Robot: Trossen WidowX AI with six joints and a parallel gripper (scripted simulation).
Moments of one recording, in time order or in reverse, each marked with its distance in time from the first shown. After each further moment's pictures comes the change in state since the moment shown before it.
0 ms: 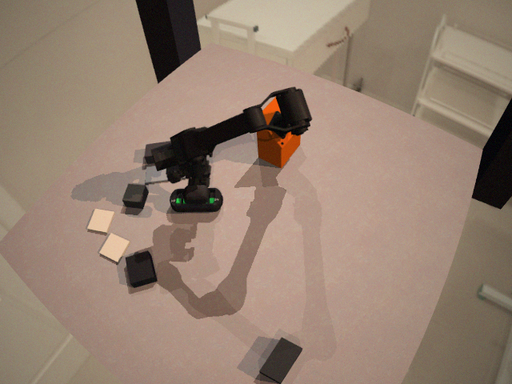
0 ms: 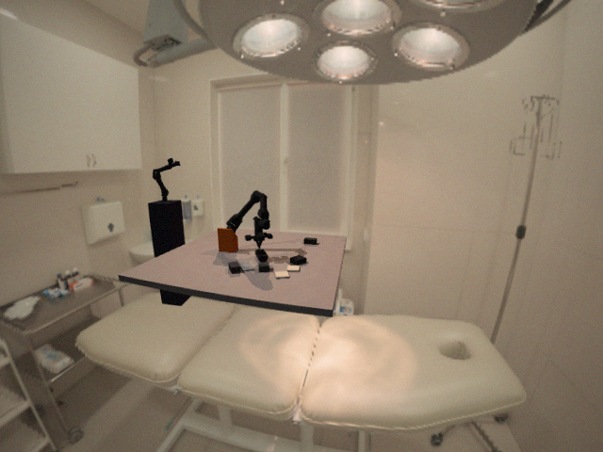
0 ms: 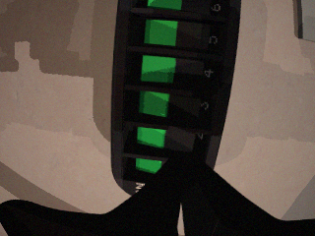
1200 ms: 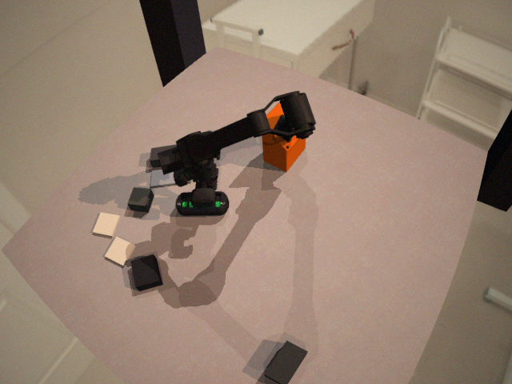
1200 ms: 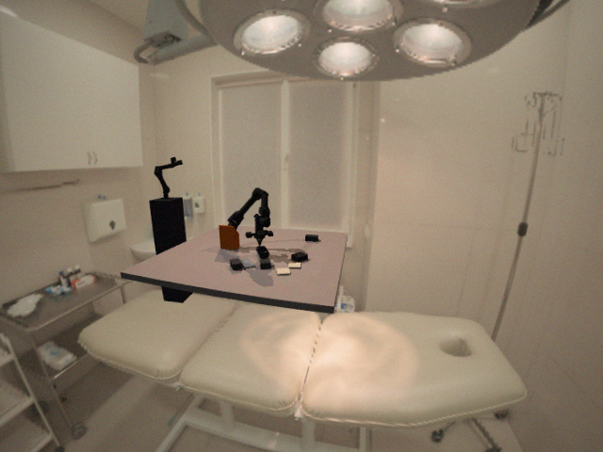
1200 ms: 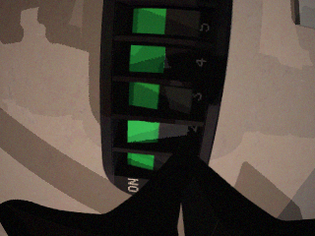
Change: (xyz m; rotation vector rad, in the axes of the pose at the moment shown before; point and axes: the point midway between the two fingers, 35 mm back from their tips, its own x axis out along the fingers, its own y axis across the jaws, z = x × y) arm 0.003 -0.005 -0.006 0.015 0.027 -0.010
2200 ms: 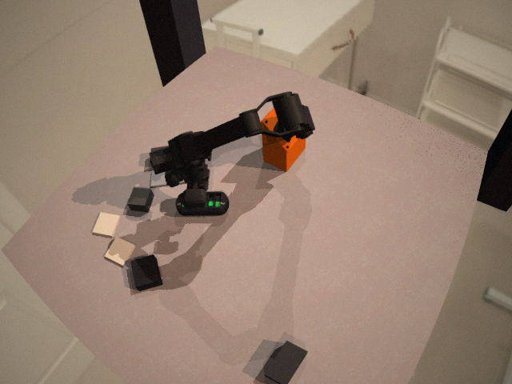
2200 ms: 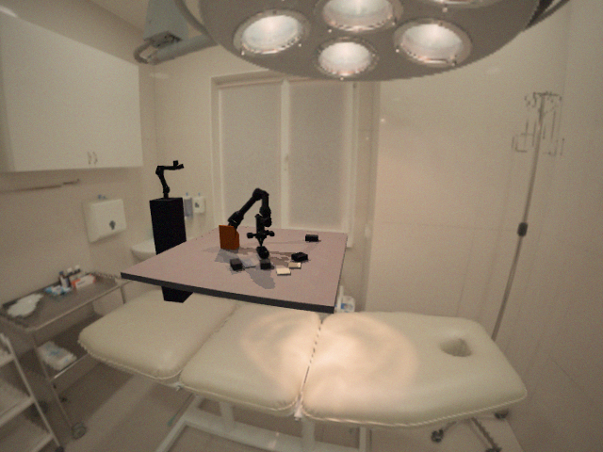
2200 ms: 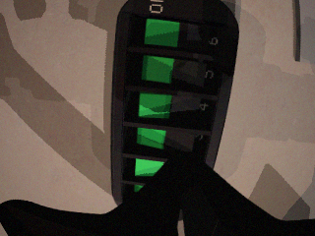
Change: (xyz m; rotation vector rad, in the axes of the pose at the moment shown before) arm -0.004 0.005 0.024 -0.022 -0.028 0.009
